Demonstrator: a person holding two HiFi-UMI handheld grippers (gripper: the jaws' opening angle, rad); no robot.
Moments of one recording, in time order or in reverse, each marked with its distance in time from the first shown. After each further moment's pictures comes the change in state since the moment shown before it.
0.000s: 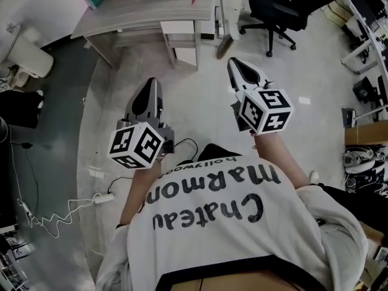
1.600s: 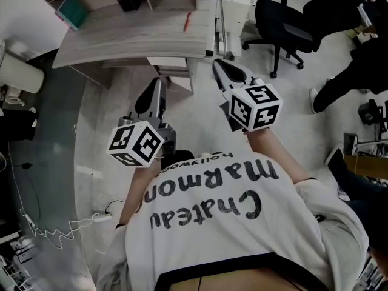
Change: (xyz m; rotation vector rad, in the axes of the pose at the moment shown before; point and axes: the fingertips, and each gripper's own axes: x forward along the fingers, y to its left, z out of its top) left arm 0.298 0.043 -0.007 -0.063 0.072 -0.020; right arm 0.249 -0.161 0.028 0.037 0.106 0.129
